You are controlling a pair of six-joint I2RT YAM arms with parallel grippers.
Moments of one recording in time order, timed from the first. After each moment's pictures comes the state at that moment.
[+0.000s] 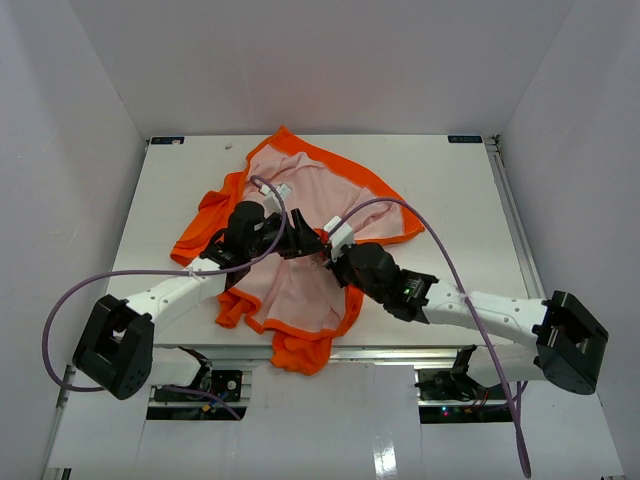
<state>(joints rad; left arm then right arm) -0.55 1.31 0.76 0.21 0.49 -0.77 1.08 1.27 0.76 0.14 0.29 -0.02</state>
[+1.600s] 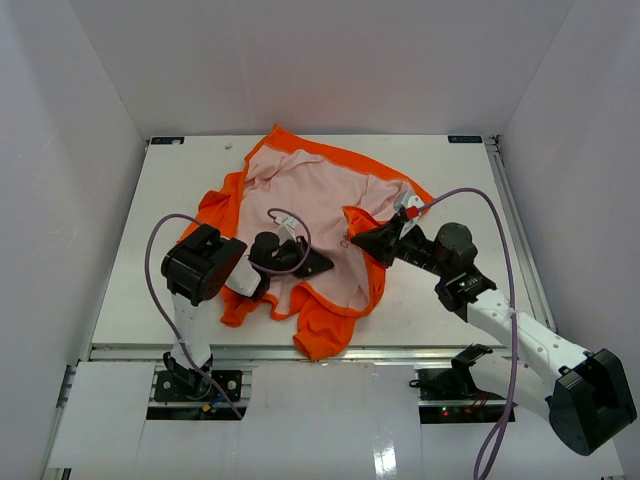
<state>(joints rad) -0.52 2.01 0.59 1.11 0.55 -0.89 0.57 0.97 0.54 0.47 -0.56 0.14</state>
